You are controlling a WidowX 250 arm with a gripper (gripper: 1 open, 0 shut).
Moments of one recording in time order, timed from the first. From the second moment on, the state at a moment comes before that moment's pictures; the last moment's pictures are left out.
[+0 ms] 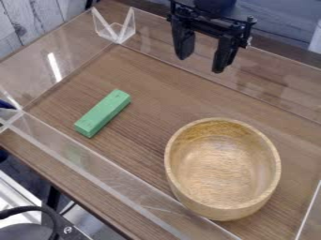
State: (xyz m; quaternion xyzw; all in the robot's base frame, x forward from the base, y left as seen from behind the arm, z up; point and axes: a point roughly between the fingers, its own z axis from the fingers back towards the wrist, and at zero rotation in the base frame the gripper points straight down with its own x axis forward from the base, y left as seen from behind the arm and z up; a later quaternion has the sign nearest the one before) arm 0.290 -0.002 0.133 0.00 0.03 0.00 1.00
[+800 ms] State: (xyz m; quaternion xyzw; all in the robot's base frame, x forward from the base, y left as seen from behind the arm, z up) arm 0.227 0.052 0.096 0.00 0.07 -0.02 1.00
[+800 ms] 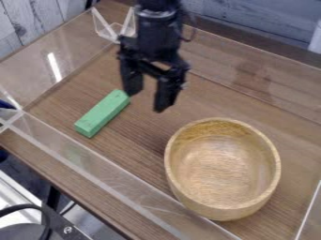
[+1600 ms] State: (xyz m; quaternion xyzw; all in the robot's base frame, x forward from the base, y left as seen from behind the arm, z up) arm 0.209 0.105 0.059 0.02 0.05 -0.01 1.00
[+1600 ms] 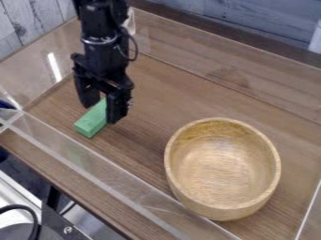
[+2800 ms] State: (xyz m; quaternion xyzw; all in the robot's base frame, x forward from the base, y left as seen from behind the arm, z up) arm 0.221 0.116 0.042 0.00 0.05 0.02 1.00
